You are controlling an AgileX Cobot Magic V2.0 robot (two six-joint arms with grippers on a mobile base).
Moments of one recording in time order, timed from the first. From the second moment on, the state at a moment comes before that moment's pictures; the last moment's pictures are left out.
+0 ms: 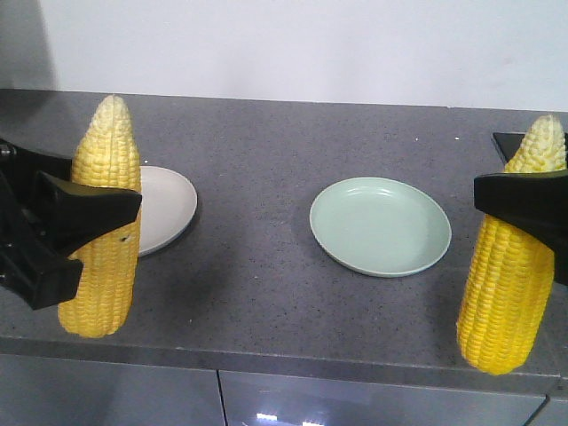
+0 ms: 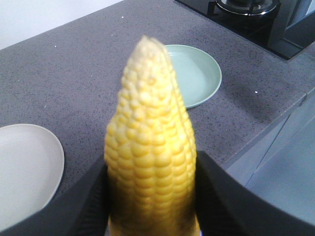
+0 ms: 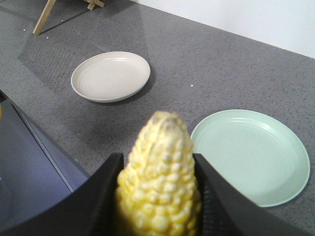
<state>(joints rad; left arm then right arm) -0.58 0.96 -1.11 -0.16 0.78 0.18 0.16 0.84 -1.04 0.62 0.89 -0.56</state>
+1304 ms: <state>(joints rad) -0.58 0.96 -1.11 -0.16 0.78 0.18 0.16 0.84 -1.04 0.62 0.89 -0.56</state>
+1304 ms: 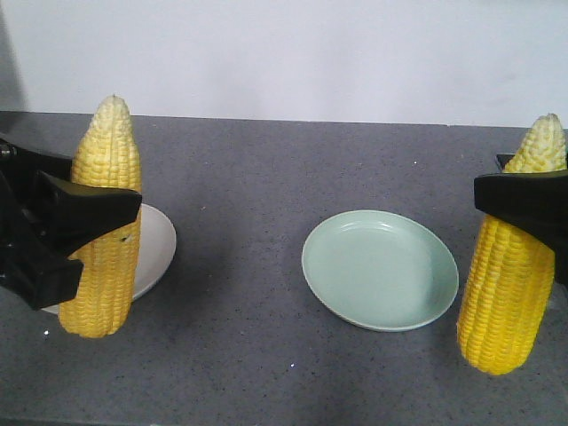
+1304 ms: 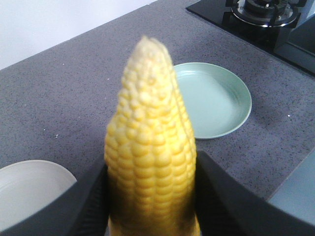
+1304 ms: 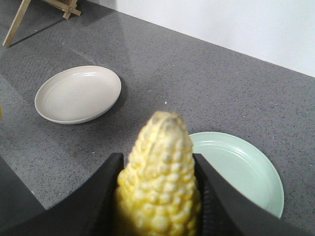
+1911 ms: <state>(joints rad) -0.58 0.96 -1.11 -0.16 0.78 0.18 0.16 0.84 -1.04 0.62 0.89 -0.56</state>
